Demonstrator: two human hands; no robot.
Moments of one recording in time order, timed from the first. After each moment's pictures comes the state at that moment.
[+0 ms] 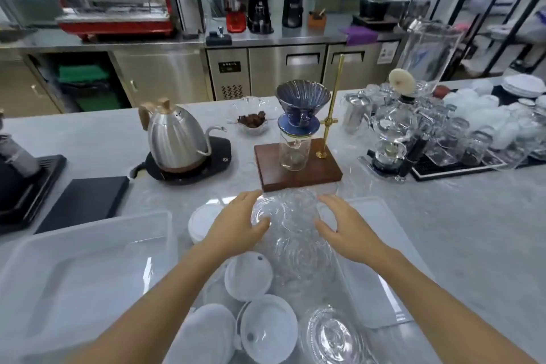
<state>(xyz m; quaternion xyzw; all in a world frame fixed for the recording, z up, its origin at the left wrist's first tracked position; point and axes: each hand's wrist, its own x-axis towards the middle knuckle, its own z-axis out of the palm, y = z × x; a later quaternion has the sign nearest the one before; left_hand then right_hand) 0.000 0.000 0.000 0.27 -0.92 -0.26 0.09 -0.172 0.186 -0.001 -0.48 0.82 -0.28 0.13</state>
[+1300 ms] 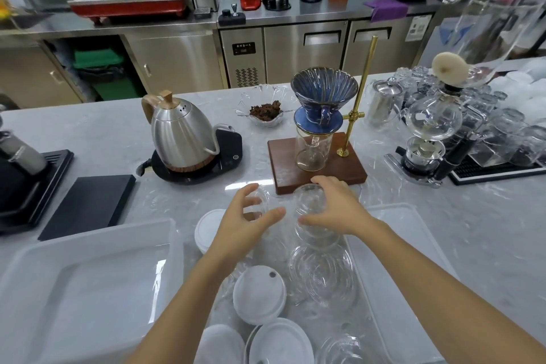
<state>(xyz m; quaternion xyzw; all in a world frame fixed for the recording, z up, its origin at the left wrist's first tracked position) -0.005 -0.008 0.003 0.38 -0.65 -0.64 0.19 -0.204 0.097 -0.006 -0.43 0.85 -0.20 0.21</state>
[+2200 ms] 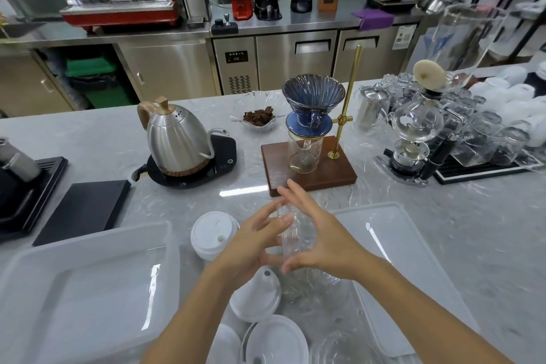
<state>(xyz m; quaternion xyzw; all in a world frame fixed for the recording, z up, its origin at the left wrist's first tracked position) -0.007 0.017 0.007 0.27 -0.51 -0.82 0.05 -0.142 0.139 0.014 -0.53 0.68 -0.41 0.30</state>
